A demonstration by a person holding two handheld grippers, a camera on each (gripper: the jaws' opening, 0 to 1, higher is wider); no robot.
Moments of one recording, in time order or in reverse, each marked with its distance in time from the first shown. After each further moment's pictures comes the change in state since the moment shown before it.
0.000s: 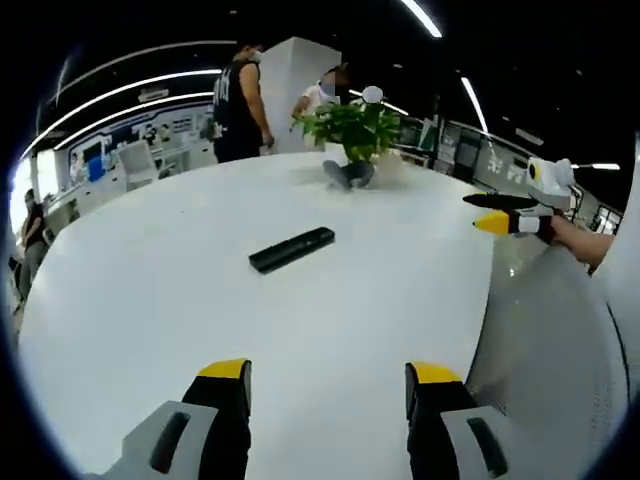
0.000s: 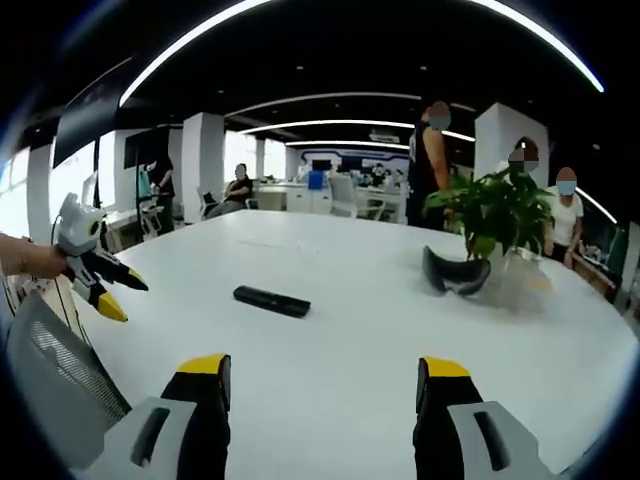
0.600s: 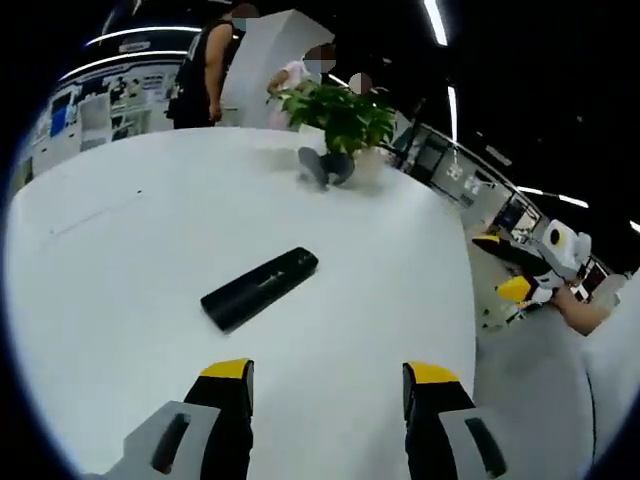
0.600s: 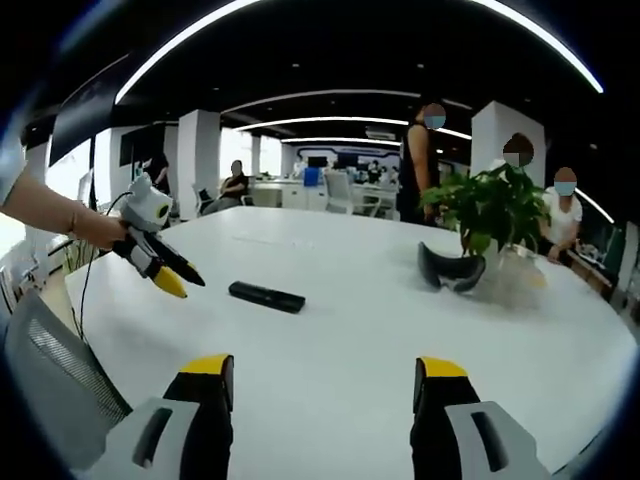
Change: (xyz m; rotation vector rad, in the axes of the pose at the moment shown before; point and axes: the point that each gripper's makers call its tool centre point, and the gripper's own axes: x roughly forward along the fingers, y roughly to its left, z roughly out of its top) left arm 0.084 0.026 0.058 -0.123 0.085 -0.228; right arm -0.001 -0.003 -0.005 -0.001 0.021 -0.012
